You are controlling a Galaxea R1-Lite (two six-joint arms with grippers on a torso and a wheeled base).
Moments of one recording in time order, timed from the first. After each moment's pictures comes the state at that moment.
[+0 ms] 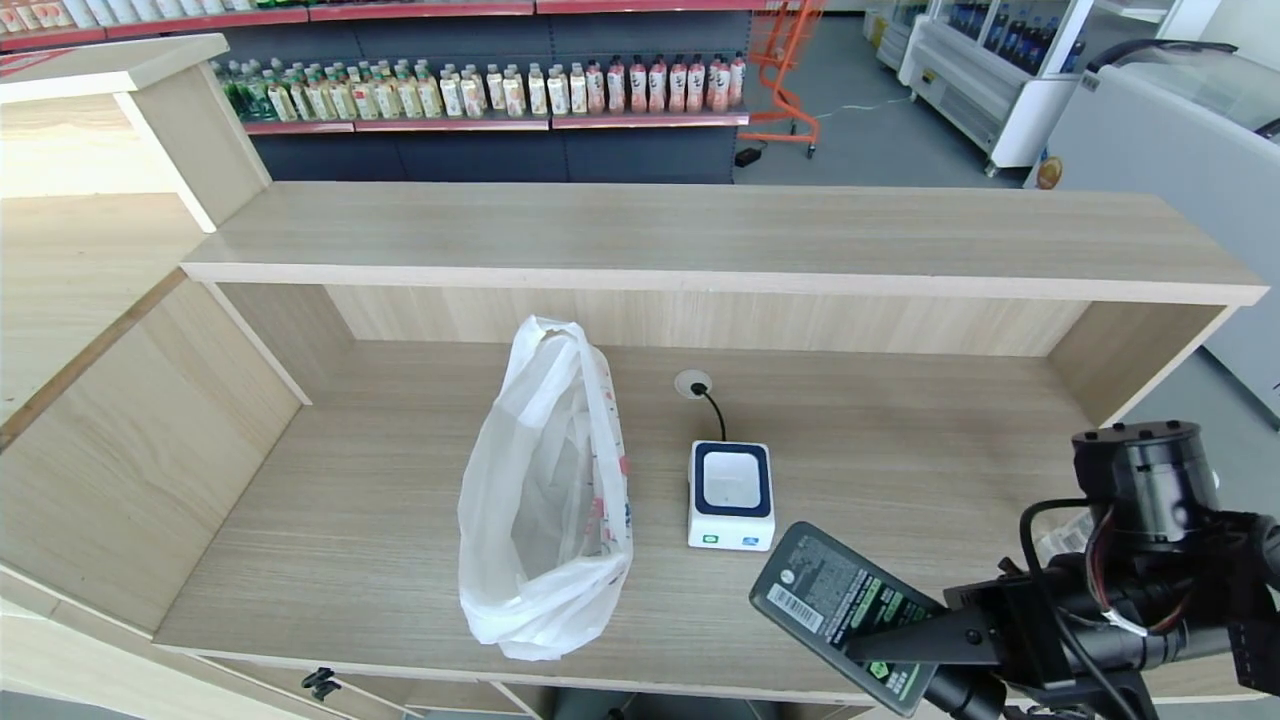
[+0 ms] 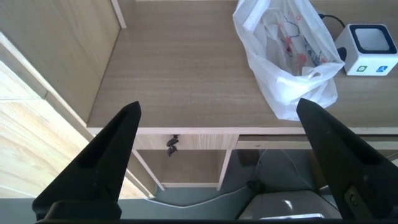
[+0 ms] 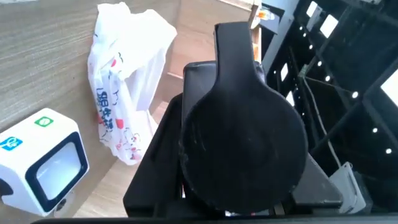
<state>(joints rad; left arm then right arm) 0.00 0.00 0.00 0.00 -0.06 0.03 0.34 1.61 -0.47 -0.53 1.11 -2.76</state>
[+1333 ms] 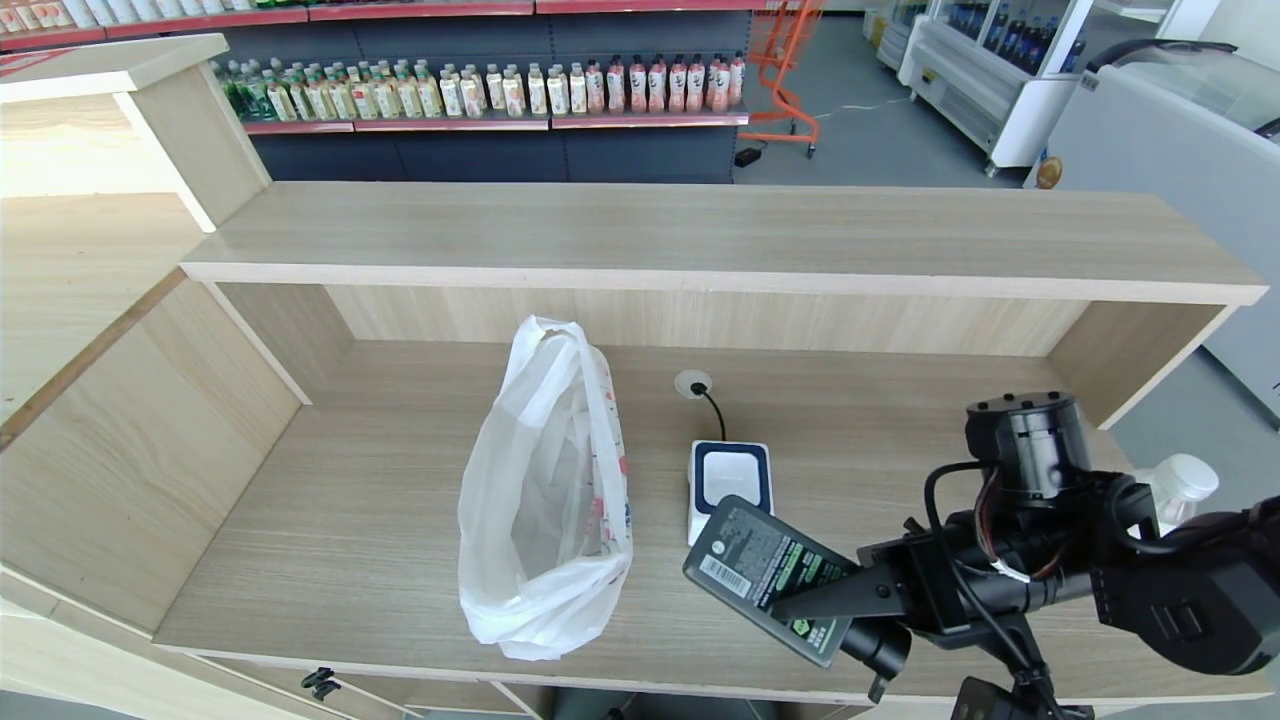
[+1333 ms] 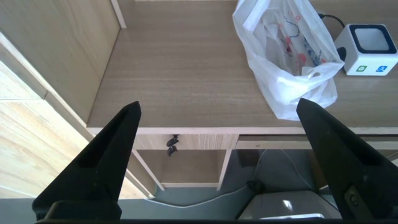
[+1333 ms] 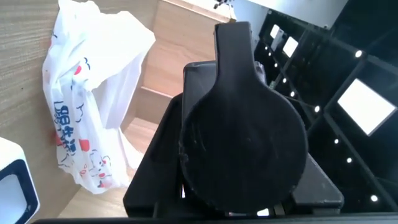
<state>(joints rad) 0.00 0.00 0.00 0.00 -0.06 0.03 0.42 1.79 -0.62 -0.62 1.18 -2.76</state>
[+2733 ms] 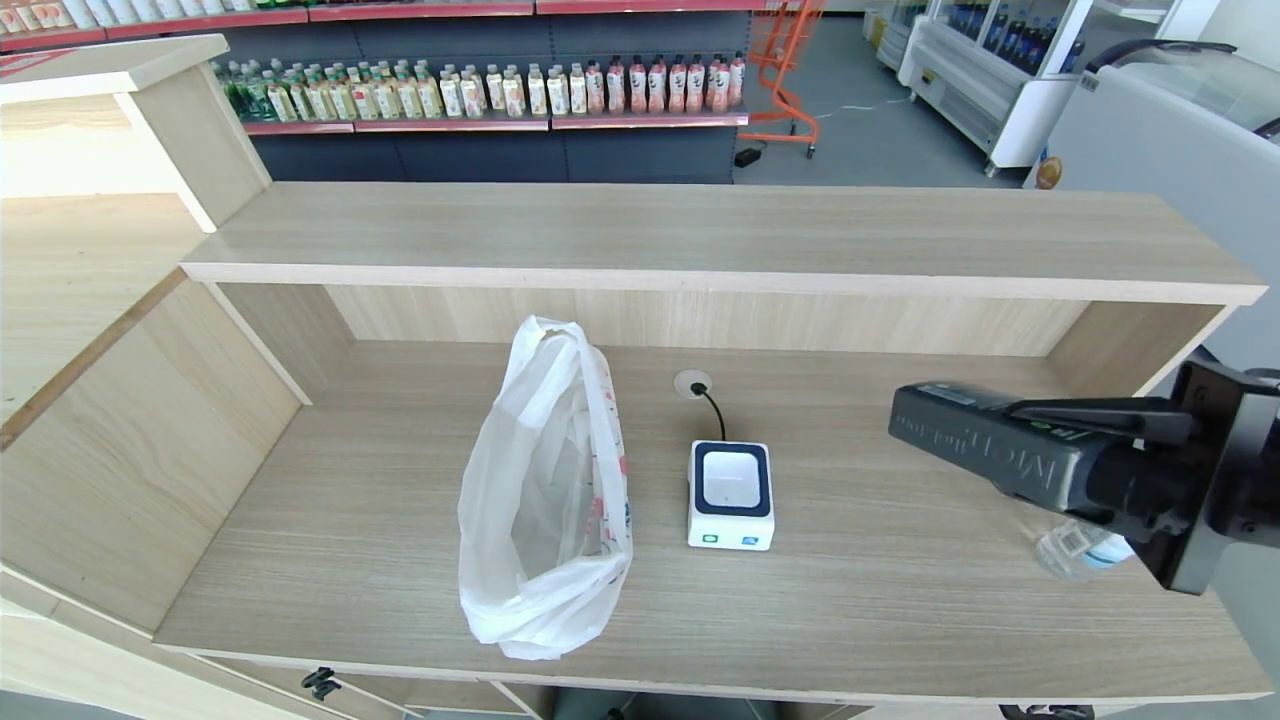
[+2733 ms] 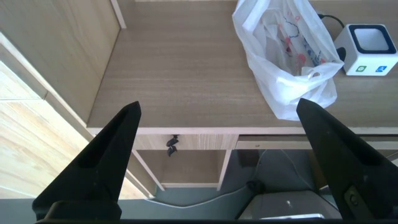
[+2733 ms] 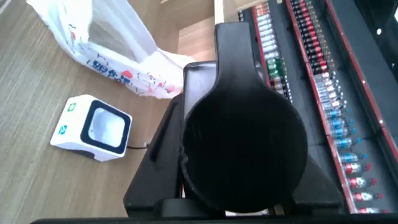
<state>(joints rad) 0.00 0.00 0.00 0.00 -0.06 0.03 0.04 1.31 -0.55 -0.59 1.12 -1.50</state>
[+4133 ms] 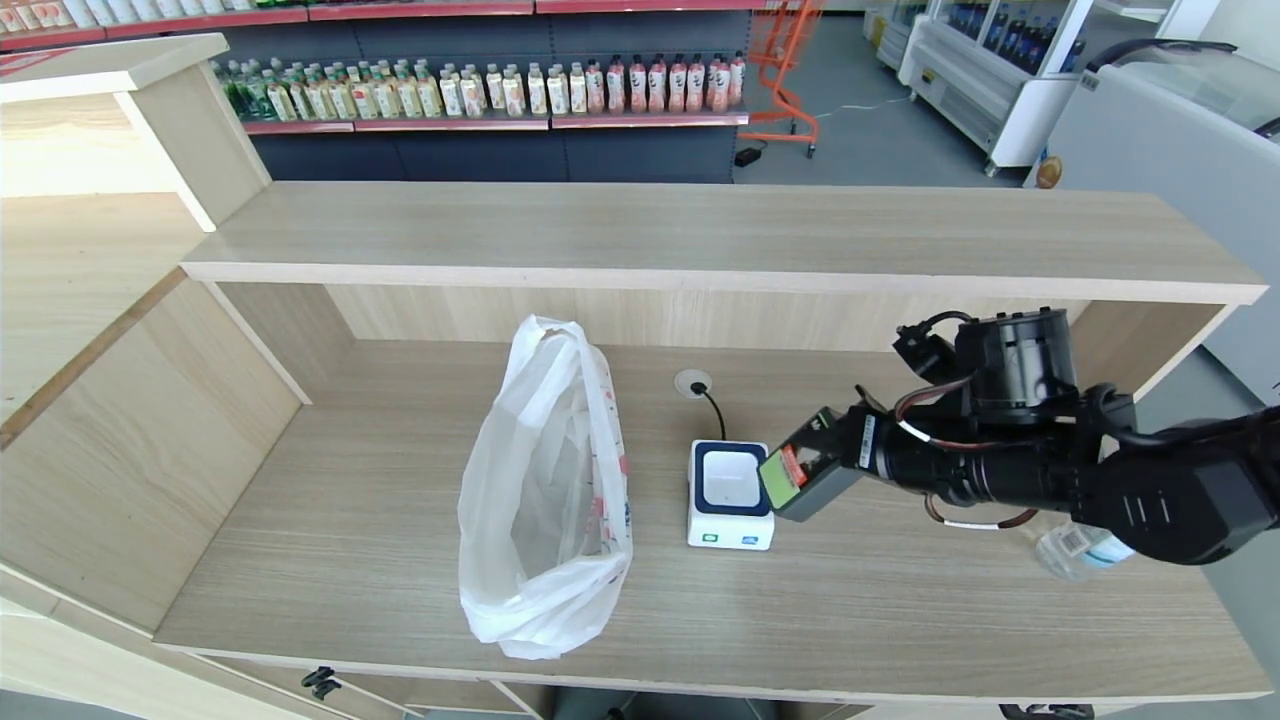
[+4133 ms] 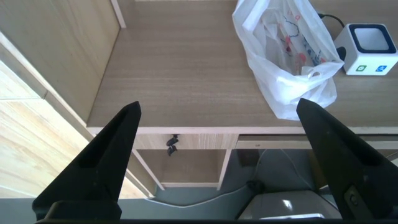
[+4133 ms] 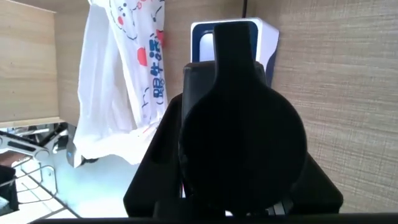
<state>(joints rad) 0.00 0.00 0.00 0.00 -0.06 0.03 0.39 1.81 -0.88 -0.44 0.19 0.48</state>
